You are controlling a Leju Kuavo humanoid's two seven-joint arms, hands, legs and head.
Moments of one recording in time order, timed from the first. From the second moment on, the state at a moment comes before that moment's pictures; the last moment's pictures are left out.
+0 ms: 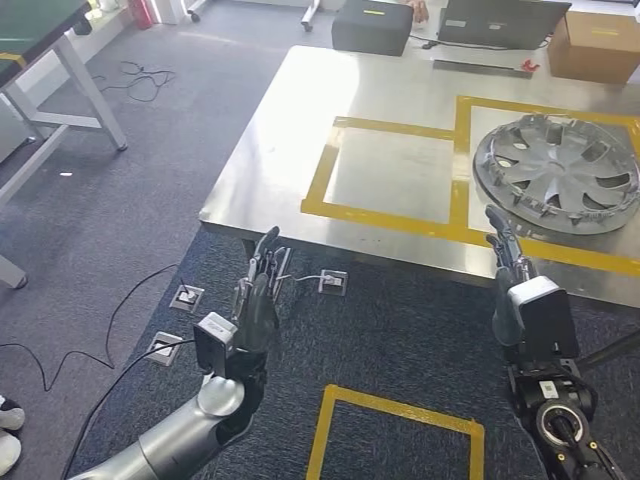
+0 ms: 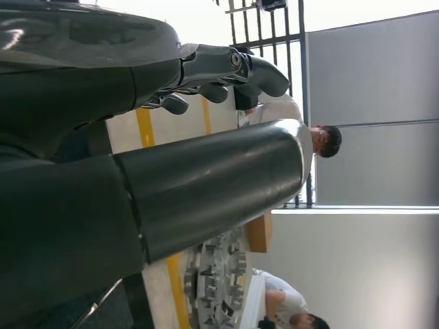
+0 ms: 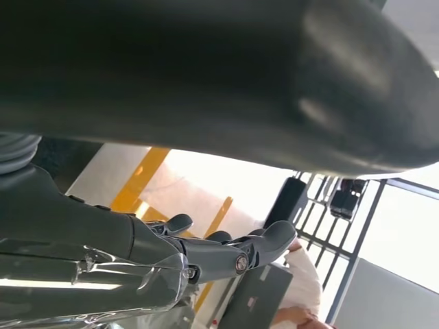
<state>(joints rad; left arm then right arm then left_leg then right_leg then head) -0.22 0.09 -0.59 -1.43 0.20 0.44 -0.63 -0.33 -0.18 0.72 -1.64 -0.10 -0.31 -0.16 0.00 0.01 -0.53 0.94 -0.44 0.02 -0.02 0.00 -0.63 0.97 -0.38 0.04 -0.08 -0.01</state>
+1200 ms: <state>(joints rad) -0.22 0.09 -0.59 -1.44 0.21 0.47 -0.62 -0.30 -0.19 0.71 -1.67 -0.09 -0.31 -0.14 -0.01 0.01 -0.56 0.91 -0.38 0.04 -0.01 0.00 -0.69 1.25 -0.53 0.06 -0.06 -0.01</state>
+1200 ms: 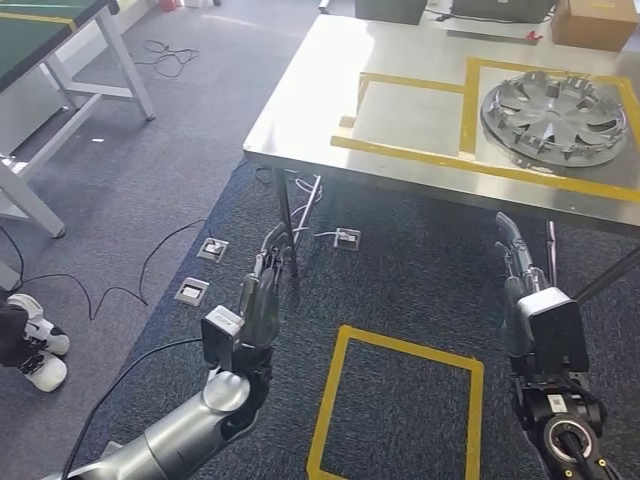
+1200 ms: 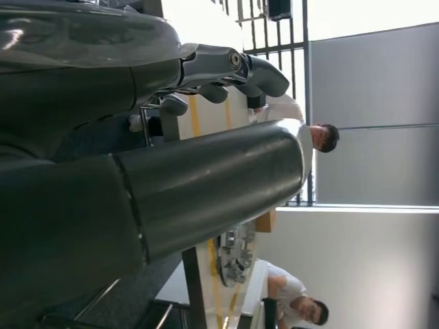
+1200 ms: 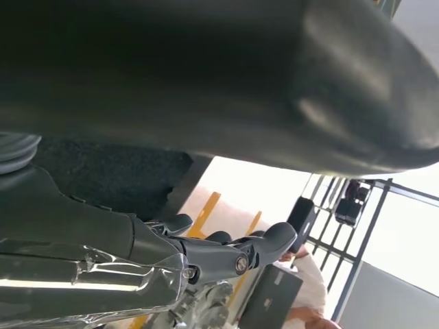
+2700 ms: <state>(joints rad) -0.19 0.10 -0.59 -1.46 0.18 0.50 -0.60 -0.31 -0.19 0.72 -1.66 -0.06 -0.29 -0.14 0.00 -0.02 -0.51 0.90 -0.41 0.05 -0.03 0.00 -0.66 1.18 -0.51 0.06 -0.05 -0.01</state>
